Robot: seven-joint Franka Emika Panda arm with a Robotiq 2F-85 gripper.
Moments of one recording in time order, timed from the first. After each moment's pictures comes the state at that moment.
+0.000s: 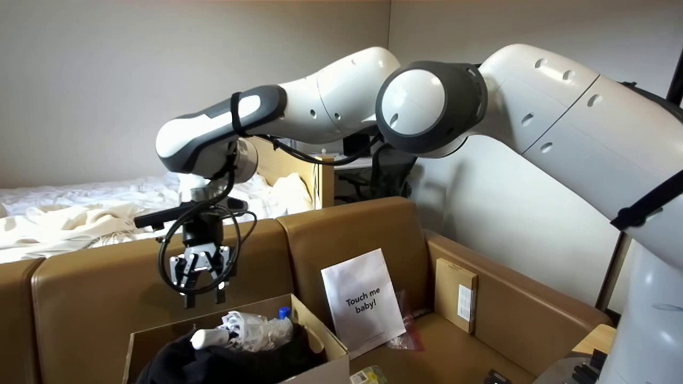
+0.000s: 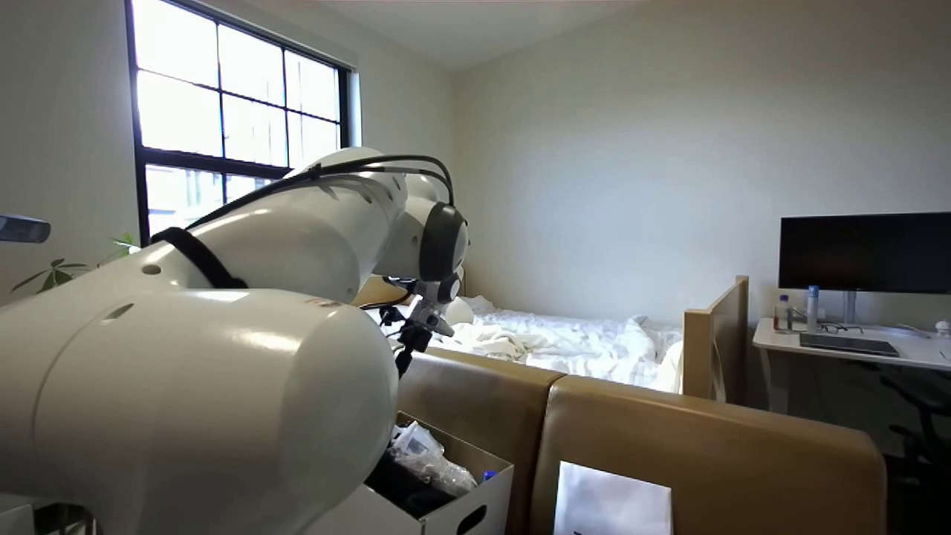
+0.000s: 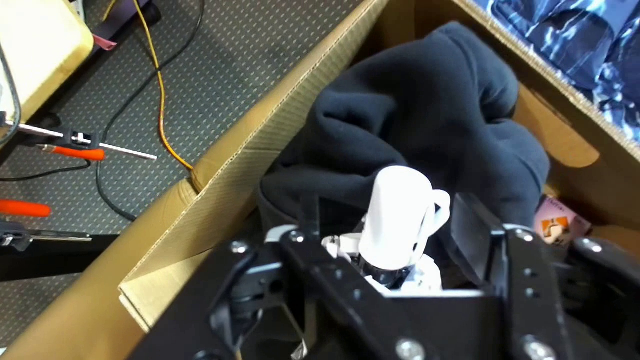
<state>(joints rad) 0.43 1.01 0.23 -1.01 0.22 1.60 1.34</state>
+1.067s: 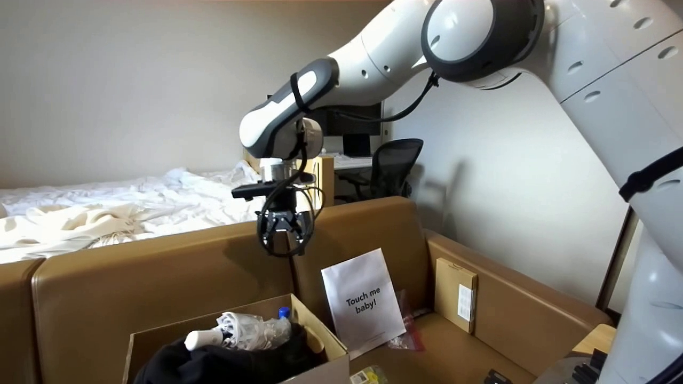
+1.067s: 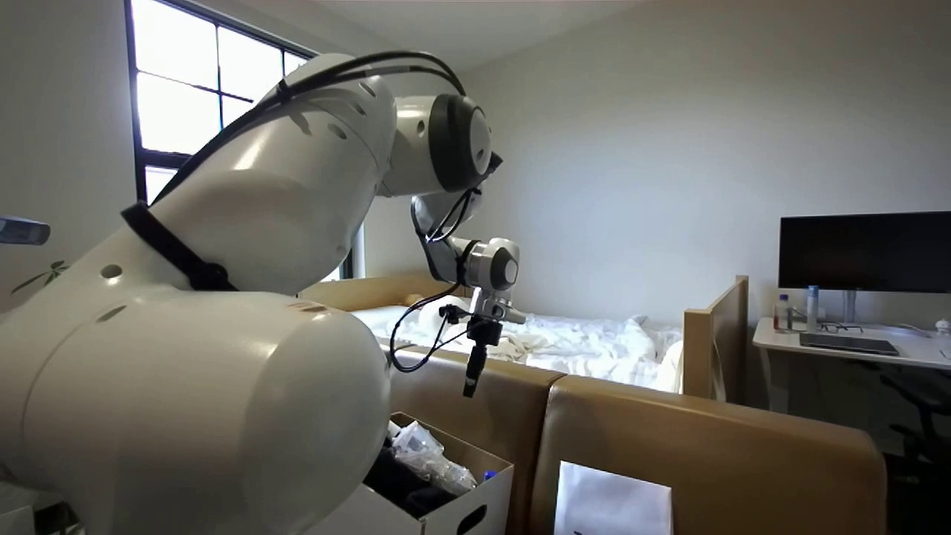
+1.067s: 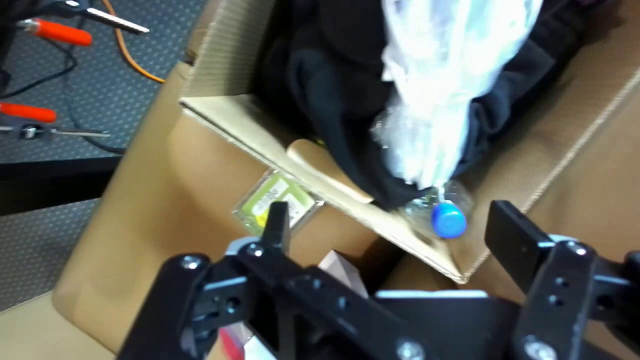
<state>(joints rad) 0.31 0.67 0.03 -1.50 0.18 1.88 1.28</state>
